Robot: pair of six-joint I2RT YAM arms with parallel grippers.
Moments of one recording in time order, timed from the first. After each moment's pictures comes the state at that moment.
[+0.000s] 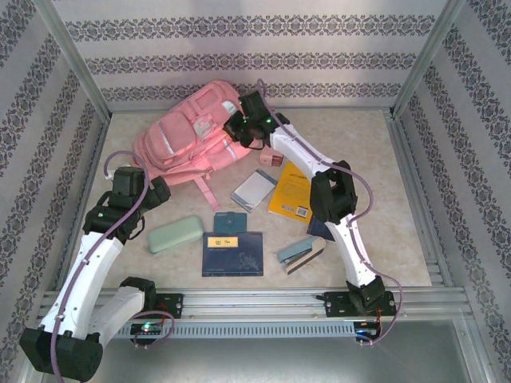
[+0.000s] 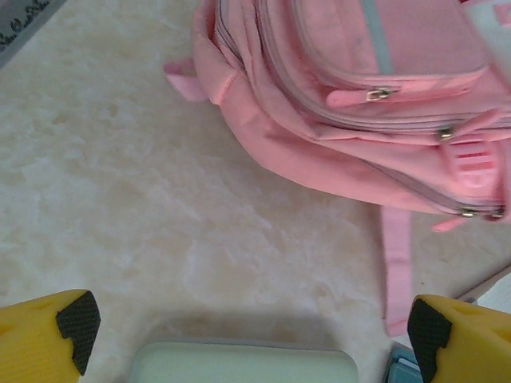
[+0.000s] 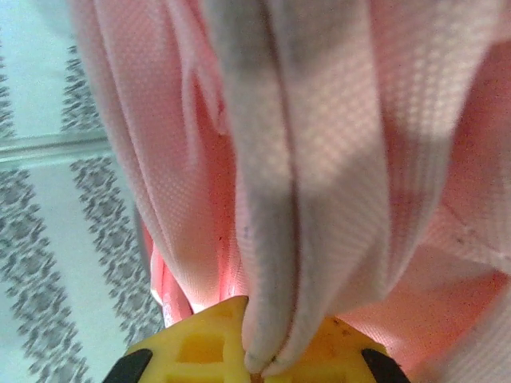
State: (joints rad) left arm -0.13 0.87 0.89 -0.83 -0.27 -0.58; right arm 0.54 2.39 2.30 -0.61 -0.32 1.25
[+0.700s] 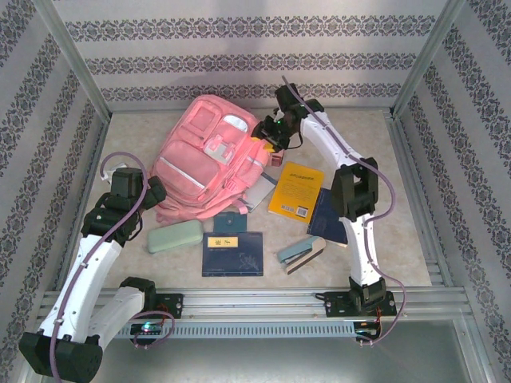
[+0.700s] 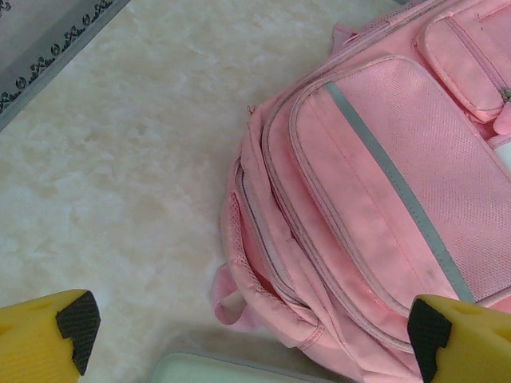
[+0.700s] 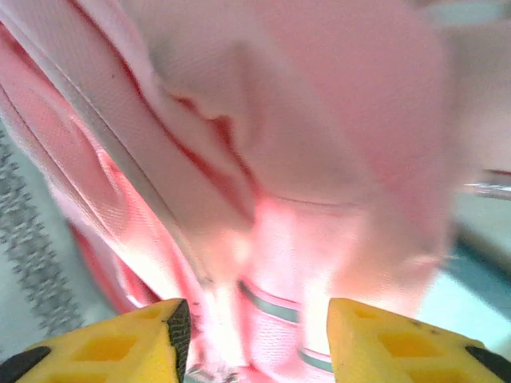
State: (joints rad) left arm -0.13 0.85 0.89 -0.83 -0.33 -0.58; right arm 0.37 2.25 2.18 -1.00 -0.45 0.82
